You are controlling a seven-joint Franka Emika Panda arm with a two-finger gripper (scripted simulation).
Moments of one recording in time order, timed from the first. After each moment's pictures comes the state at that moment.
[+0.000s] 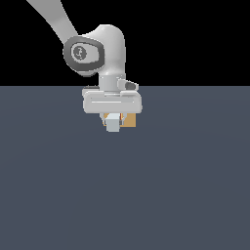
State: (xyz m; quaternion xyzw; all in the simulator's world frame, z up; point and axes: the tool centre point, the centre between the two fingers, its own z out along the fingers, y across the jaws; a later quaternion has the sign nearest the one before) arm -0.042 0.136 0.064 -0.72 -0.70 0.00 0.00
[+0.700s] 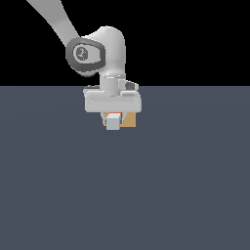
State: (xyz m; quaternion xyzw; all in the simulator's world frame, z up) arm -0.042 0.149 0.064 -0.72 -0.70 0.00 0.00
